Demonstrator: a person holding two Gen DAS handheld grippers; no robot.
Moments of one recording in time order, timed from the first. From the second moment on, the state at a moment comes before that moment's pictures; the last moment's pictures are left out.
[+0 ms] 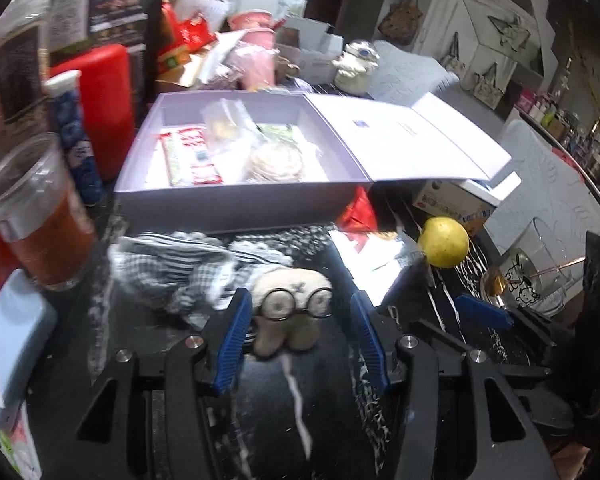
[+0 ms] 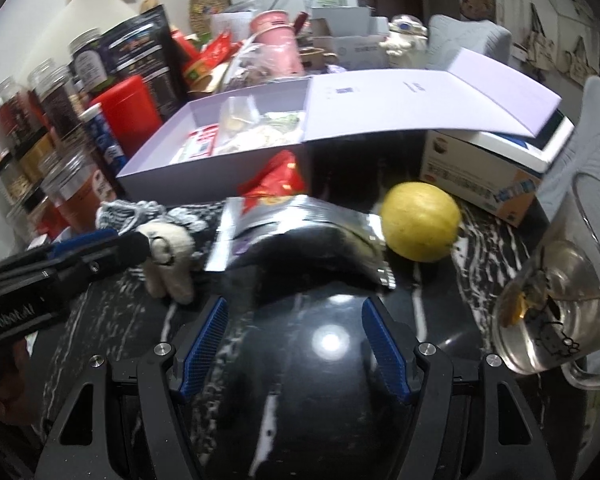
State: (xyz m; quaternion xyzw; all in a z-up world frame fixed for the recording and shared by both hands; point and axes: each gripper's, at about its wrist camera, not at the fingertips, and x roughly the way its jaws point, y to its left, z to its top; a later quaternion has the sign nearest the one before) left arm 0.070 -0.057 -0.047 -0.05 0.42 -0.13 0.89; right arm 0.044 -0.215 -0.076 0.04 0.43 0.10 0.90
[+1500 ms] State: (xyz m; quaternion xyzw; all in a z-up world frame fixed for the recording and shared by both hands) left arm 0.013 0.023 -0.032 -0.07 0.42 -0.04 0.91; right arm 0.044 -0.197 -0.072 0.04 0.43 0.13 0.89
